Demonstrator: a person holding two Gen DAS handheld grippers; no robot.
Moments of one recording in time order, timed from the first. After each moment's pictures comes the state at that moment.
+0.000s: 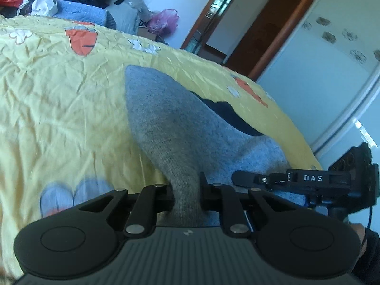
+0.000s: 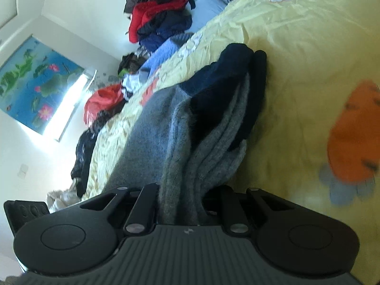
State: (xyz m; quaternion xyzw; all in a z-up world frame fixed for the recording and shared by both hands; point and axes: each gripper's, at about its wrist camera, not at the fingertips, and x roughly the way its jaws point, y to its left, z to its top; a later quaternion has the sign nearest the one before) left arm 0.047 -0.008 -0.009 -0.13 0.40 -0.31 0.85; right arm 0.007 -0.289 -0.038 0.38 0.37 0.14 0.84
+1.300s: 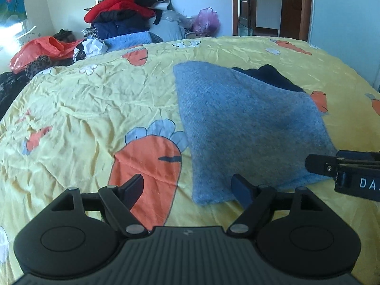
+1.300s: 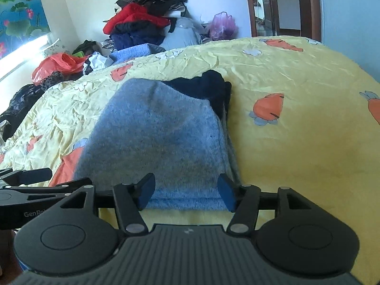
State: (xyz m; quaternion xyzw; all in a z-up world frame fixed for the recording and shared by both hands) left arm -0.089 -0.024 0.004 0.09 0.37 -0.13 0.91; right arm -0.146 -0.180 -0.003 0.13 0.34 -0.04 0.93
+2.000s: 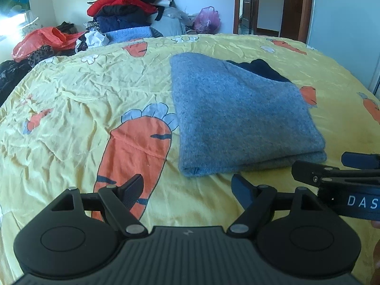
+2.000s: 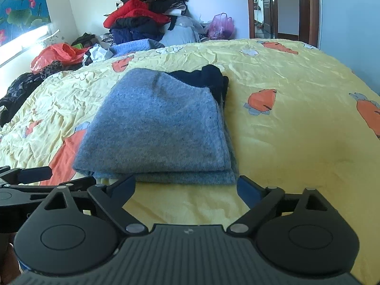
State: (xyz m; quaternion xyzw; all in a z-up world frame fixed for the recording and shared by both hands) left arm -0.121 -0.021 0.001 0.07 0.38 -0.13 0.91; right arm -0.170 -0.167 -0.003 0.09 0.35 -0.06 0.93
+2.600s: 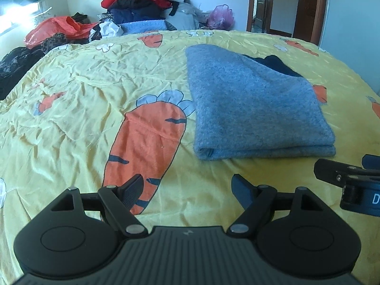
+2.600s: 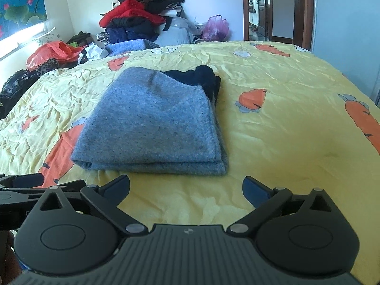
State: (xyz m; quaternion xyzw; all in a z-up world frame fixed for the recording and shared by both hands) left arm -0.130 -0.008 -0.008 0.05 0.39 -0.10 0.91; right arm -0.187 -0.166 0.000 0.08 0.35 -0.07 0.93
